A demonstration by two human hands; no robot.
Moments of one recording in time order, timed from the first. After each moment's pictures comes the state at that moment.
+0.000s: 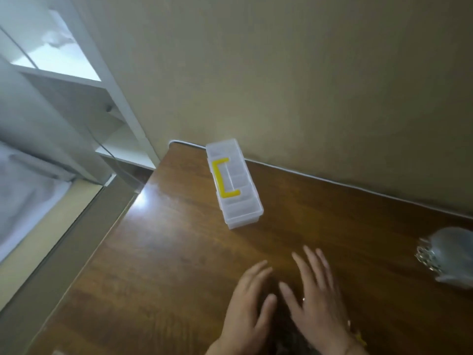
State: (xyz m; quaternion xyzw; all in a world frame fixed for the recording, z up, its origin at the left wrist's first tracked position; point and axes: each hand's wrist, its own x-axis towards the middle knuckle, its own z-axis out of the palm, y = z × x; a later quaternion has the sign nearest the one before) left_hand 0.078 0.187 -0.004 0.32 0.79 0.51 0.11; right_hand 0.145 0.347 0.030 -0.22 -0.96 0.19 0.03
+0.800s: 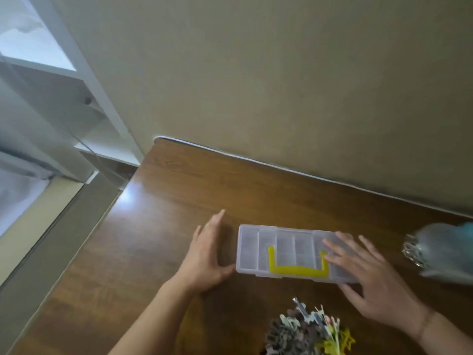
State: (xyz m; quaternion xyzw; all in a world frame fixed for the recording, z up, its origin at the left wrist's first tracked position) left_hand -0.037 0.179 0.012 0.34 0.86 0.34 0.18; right_hand 0.175 0.481 0.060 0.00 -1.00 0.07 -0.05
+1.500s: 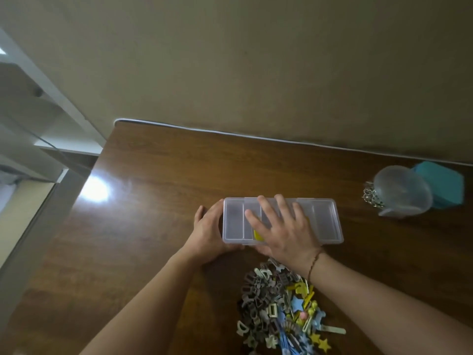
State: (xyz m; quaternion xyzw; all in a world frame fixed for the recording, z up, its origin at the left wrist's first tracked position) left_hand 0.004 0.225 -0.006 0.38 0.82 0.36 0.23; right_hand 0.139 0.391 0.054 -0.04 -1.00 -0.06 -0.06
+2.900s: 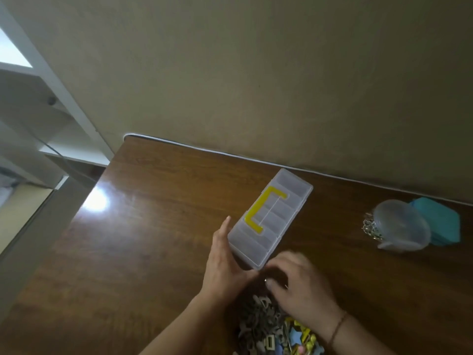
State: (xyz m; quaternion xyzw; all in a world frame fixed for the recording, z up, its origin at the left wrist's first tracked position) left_hand 0.056 0.239 0.023 0.25 0.83 0.46 0.20; right_hand 0.171 0.380 0.079 -0.19 -0.94 0.26 -0.09
